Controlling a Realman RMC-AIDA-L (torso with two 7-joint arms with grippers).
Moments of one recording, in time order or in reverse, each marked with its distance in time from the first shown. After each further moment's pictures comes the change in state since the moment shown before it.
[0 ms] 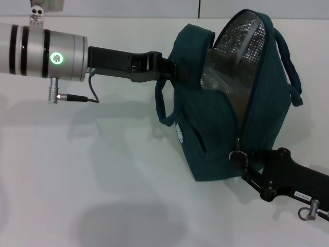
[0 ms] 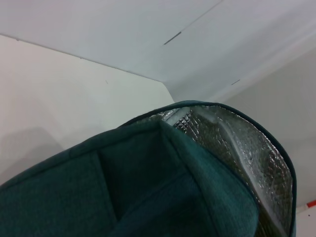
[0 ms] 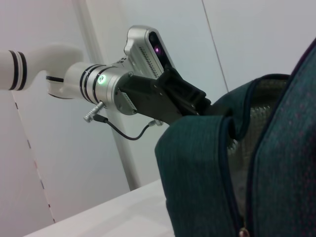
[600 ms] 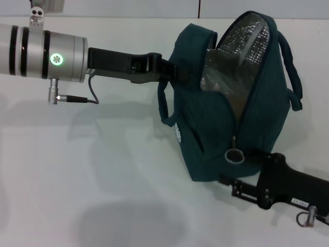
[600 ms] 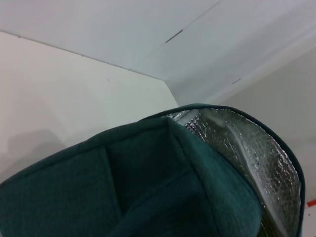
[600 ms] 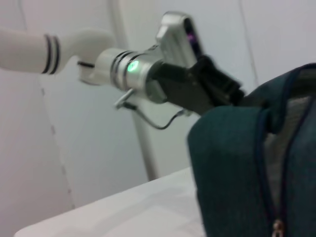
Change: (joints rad) left arm 0.001 -0.001 0.000 0.000 0.003 0.001 -0.002; right arm -0.002 0.001 0.008 -0.024 -0.070 -0.009 -0.015
